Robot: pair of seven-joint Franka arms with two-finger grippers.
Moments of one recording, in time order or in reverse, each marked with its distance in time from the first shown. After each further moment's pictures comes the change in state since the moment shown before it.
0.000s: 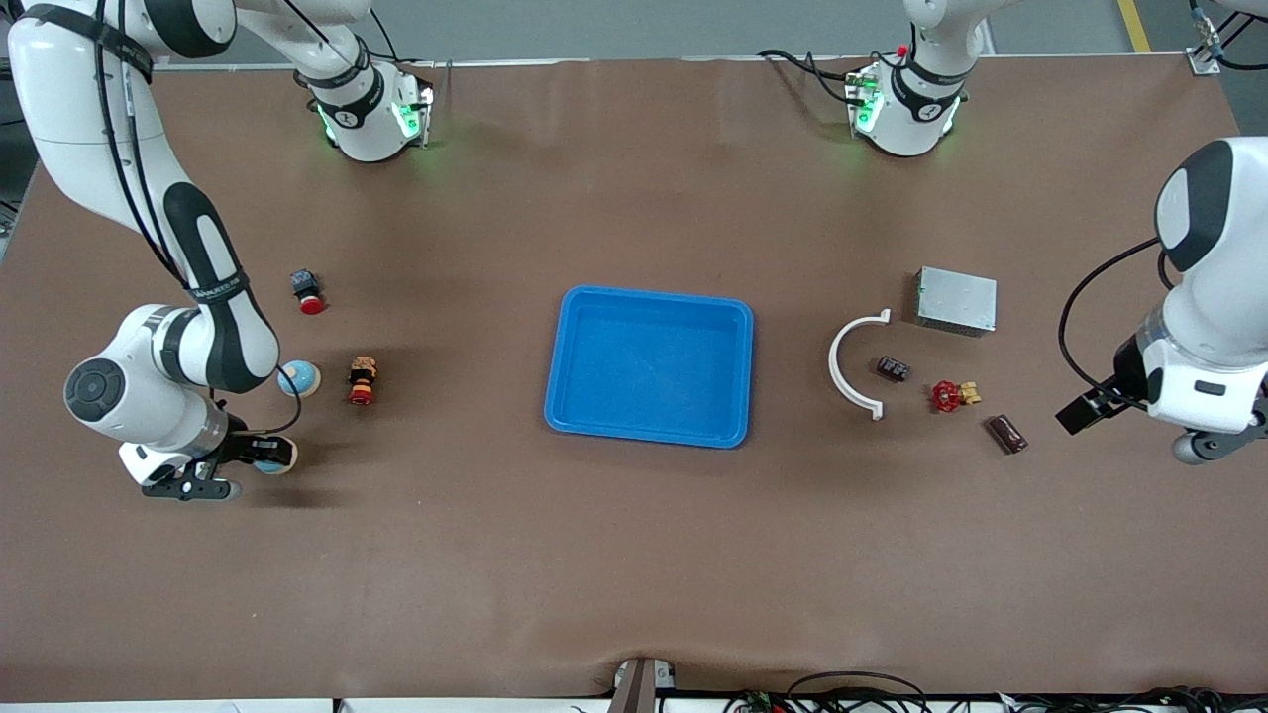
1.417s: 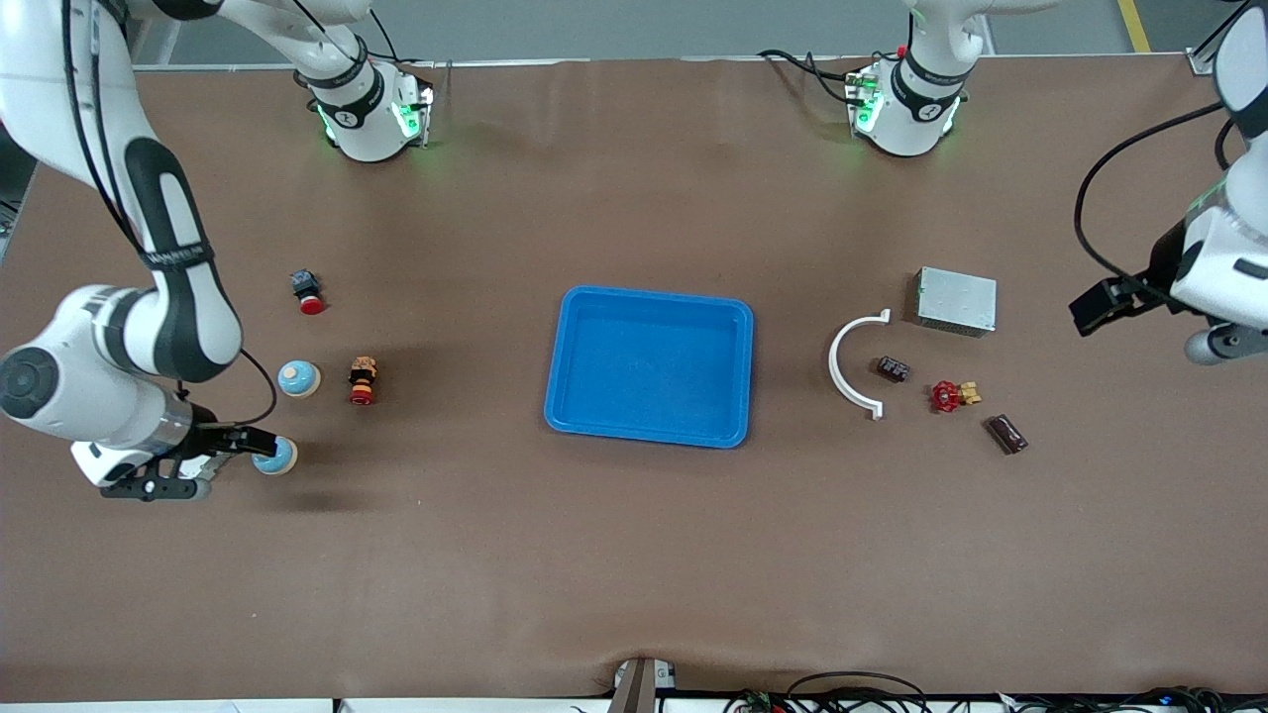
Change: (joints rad) left arm -0.434 -0.202 0.455 0.064 -0.199 -0.308 0.373; right arm 0.002 -0.152 0.013 0.068 -0.001 -0.279 -0.003
